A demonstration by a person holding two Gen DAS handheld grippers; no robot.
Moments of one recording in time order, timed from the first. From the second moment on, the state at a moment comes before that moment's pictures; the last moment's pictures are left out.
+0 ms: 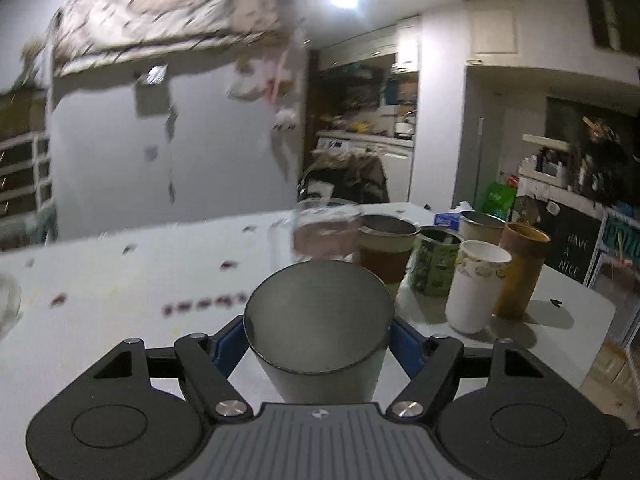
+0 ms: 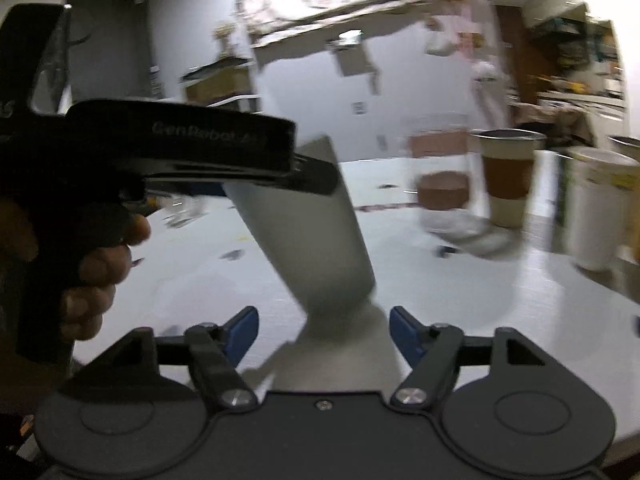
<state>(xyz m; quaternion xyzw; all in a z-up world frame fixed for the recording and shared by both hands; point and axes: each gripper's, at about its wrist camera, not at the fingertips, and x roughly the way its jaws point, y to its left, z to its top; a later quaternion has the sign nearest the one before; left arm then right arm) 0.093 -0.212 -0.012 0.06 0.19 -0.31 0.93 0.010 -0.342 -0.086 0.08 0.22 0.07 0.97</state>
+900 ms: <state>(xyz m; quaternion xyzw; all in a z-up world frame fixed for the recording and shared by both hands) 0.124 -0.361 -0.041 0.13 0.16 -0.37 0.91 -0.036 -0.466 -0.104 0.14 0.21 -0.11 0.96</state>
